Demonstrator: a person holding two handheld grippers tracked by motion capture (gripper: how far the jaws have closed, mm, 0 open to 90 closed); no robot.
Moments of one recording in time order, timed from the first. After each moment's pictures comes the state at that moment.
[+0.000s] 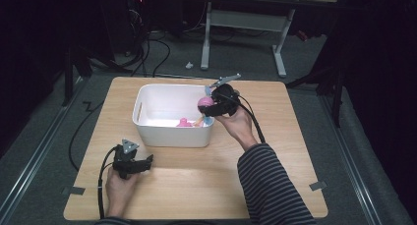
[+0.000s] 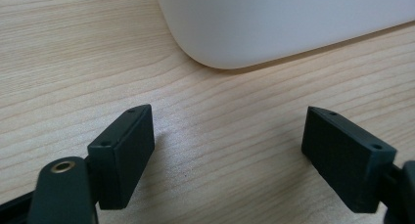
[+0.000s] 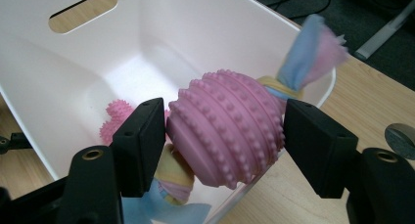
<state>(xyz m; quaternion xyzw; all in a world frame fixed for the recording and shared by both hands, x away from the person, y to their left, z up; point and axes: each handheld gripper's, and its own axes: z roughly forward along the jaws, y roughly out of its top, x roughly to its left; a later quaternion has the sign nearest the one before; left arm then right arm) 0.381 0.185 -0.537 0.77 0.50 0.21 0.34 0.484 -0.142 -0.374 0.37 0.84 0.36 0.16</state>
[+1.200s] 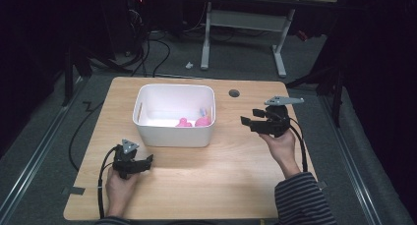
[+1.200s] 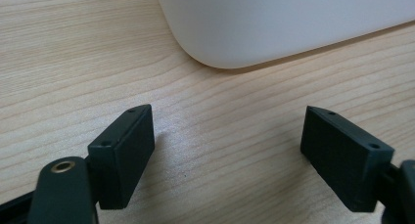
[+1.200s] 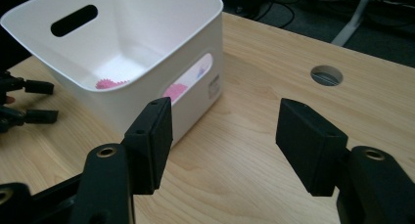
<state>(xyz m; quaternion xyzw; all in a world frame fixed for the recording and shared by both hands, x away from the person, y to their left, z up) 0.381 0.185 -0.537 0.77 0.50 0.21 0.34 0.407 -0.267 -0.376 0.44 0.77 0.42 0.18</state>
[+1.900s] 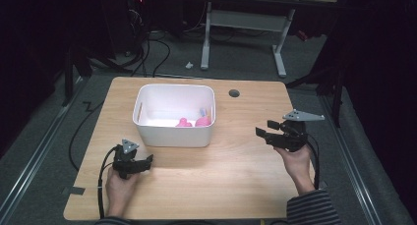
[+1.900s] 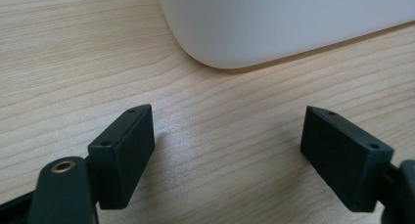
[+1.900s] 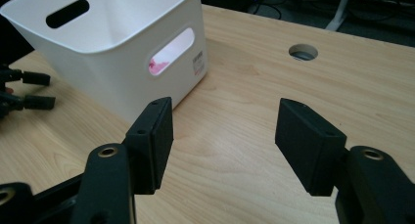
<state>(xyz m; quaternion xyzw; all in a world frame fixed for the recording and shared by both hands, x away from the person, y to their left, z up) 0.381 0.185 -0.537 0.77 0.50 0.21 0.34 0.368 -0.304 -0.391 0.46 0.75 0.43 0.19</state>
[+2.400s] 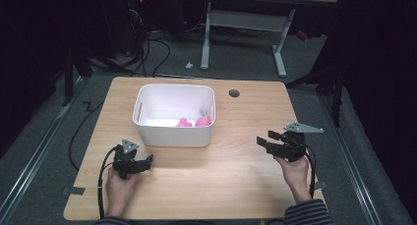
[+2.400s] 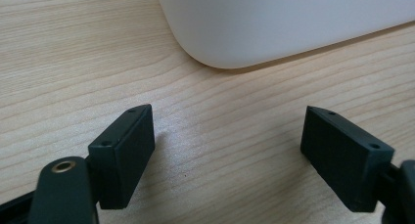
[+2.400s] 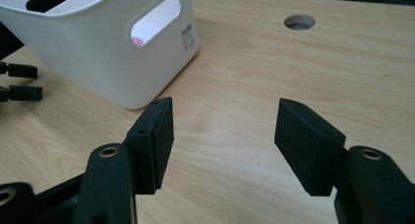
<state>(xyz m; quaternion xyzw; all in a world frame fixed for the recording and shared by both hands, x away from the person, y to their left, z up) 0.381 0.185 -0.537 0.77 0.50 0.21 0.34 0.358 -0.314 -0.431 0.49 0.74 0.44 0.17</state>
